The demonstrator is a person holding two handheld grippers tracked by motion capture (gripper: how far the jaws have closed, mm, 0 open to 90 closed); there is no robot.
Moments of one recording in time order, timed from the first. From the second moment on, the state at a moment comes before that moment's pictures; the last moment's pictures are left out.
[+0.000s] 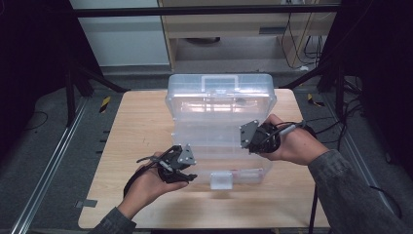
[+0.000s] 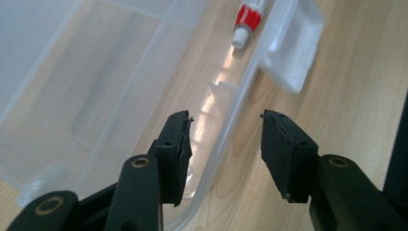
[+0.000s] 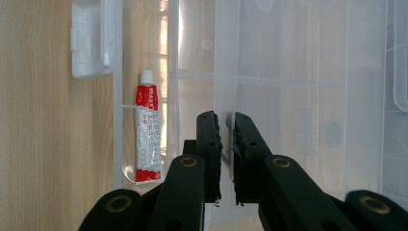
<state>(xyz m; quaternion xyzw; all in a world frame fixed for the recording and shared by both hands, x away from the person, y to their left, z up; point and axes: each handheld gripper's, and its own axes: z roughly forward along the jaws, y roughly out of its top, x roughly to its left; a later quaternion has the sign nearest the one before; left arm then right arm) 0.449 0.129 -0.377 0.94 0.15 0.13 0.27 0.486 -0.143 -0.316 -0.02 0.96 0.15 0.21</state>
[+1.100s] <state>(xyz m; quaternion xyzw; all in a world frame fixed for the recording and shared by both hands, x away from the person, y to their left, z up) 0.533 0.199 -0.280 0.86 0.30 0.11 0.41 0.485 -0.144 -0.317 -0.02 0.96 0.16 0.22</state>
